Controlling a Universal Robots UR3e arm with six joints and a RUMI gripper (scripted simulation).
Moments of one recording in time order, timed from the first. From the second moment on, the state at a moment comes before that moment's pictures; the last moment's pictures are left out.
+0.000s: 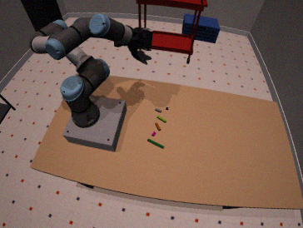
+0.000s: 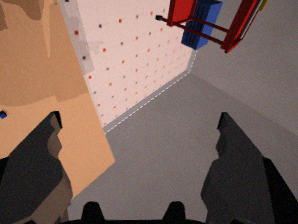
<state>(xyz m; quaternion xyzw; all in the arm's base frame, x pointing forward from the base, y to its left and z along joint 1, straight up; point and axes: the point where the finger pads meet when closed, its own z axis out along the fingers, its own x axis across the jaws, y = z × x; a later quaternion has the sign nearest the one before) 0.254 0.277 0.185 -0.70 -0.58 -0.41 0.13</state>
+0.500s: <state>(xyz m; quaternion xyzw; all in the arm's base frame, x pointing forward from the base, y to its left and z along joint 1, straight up) 0.261 0.258 0.168 -0.68 -0.62 -0.39 0.10</state>
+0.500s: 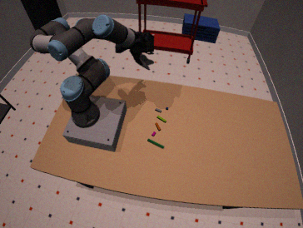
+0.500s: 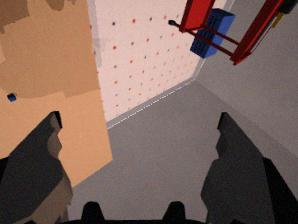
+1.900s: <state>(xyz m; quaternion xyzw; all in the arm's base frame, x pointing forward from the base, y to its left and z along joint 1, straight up) 0.279 0.149 0.088 -0.50 -0.83 -0.25 -0.03</state>
